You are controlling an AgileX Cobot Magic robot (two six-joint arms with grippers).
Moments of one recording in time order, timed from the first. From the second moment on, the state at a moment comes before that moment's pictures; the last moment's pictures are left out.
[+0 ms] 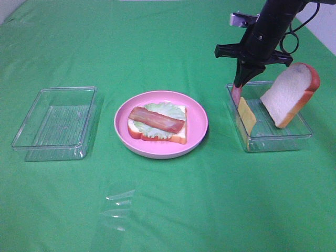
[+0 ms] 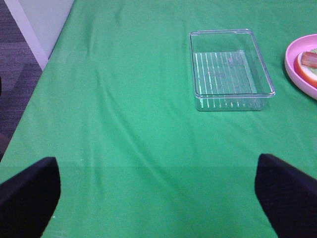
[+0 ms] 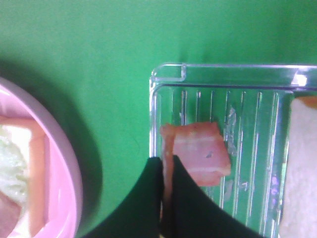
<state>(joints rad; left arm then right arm) 0.01 -0.01 -0.52 0.05 1.08 -0.03 0.18 2.29 -1.95 0.21 1.10 0.04</state>
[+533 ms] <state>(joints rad) 0.01 -0.01 -0.52 0.05 1.08 -0.03 0.18 2.11 -1.95 0.21 1.10 0.04</state>
